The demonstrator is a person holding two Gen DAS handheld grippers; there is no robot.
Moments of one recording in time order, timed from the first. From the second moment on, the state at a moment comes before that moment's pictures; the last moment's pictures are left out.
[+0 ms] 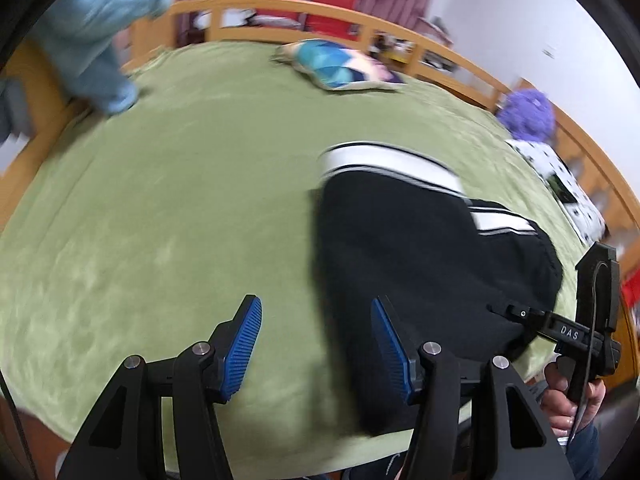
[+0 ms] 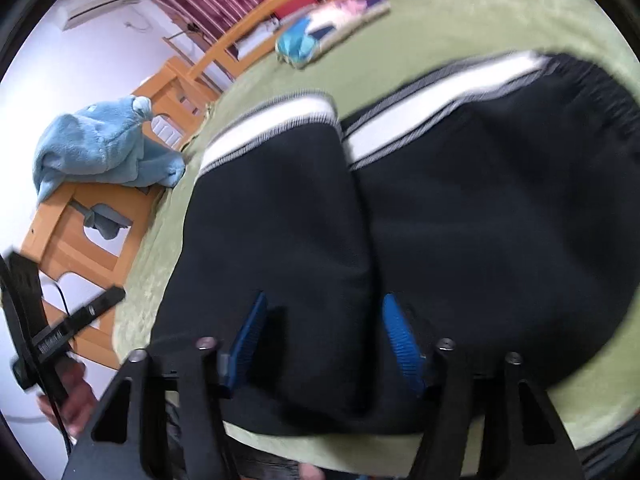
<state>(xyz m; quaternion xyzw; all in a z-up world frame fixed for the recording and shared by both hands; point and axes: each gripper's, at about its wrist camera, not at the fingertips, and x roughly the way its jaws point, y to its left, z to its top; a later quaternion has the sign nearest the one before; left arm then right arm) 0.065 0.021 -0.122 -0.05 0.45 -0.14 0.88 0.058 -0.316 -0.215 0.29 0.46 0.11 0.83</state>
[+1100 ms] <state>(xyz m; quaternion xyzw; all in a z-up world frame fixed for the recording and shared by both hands) 0.068 -0.100 -0.126 -0.02 0.47 -0.22 0.85 0.025 -0.493 -0.200 0.25 0.39 -0.02 0.88</state>
